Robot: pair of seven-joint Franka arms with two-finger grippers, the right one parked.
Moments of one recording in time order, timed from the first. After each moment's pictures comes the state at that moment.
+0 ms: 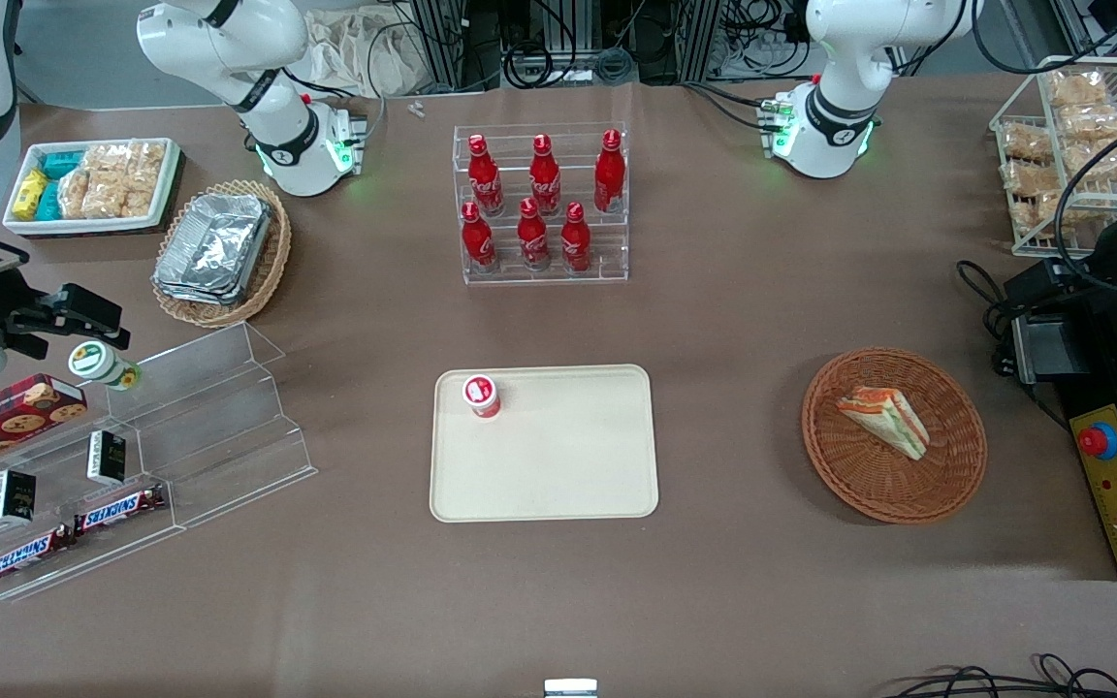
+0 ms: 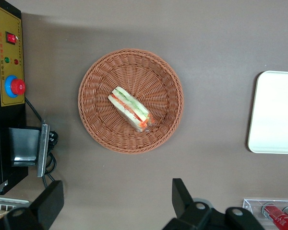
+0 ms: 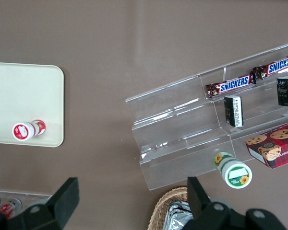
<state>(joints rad) -0.02 0.04 0.04 -1.58 -0.05 1.63 -0.05</state>
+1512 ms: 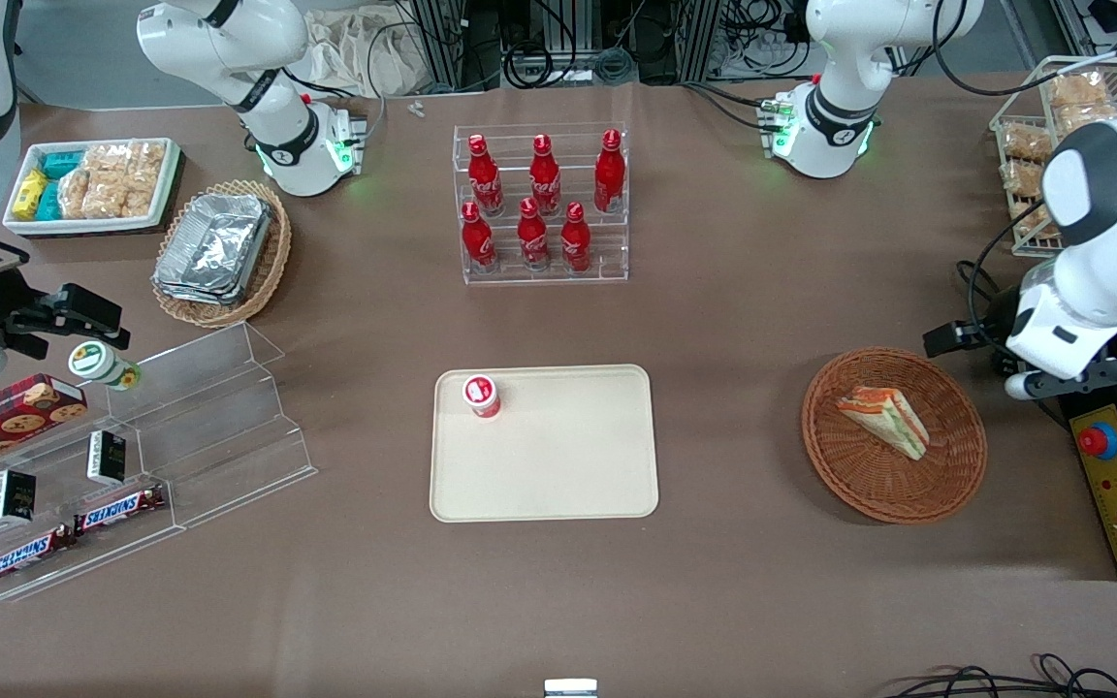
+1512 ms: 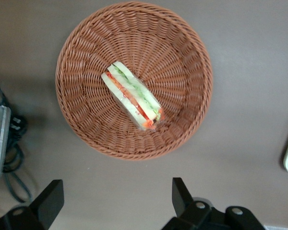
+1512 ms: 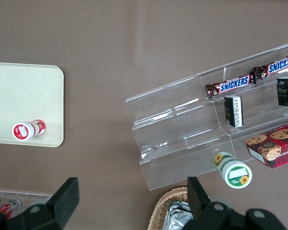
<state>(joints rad) -0.02 0.06 0.04 -1.99 -0.05 1.98 -0.19</state>
